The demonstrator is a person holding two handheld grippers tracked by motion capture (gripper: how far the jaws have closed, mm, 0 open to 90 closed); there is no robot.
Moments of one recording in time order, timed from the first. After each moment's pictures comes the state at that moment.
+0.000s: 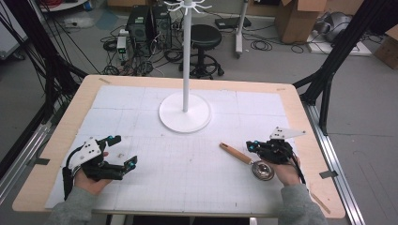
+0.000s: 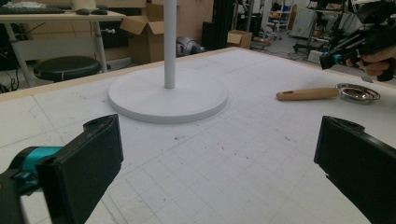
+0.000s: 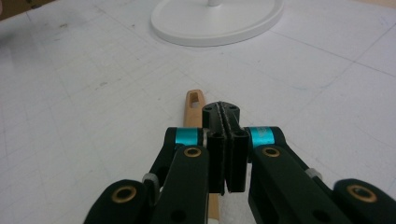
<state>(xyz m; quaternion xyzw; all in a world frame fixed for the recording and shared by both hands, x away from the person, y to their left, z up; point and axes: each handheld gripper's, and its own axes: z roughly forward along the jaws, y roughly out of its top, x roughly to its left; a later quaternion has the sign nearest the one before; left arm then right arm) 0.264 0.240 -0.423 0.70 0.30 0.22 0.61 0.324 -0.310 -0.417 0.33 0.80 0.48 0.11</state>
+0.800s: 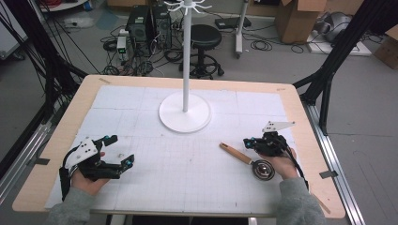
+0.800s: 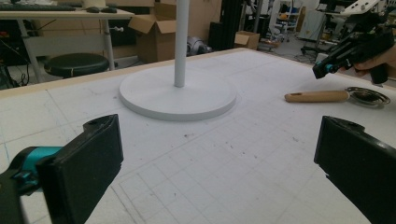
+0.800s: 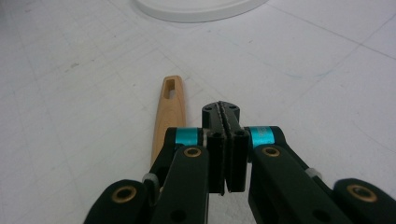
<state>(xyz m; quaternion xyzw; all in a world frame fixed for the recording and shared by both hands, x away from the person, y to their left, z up) 0.264 0.245 -0.423 0.69 0.31 0.22 0.61 0.353 -0.303 -0.424 0.33 0.83 0.43 0.09</state>
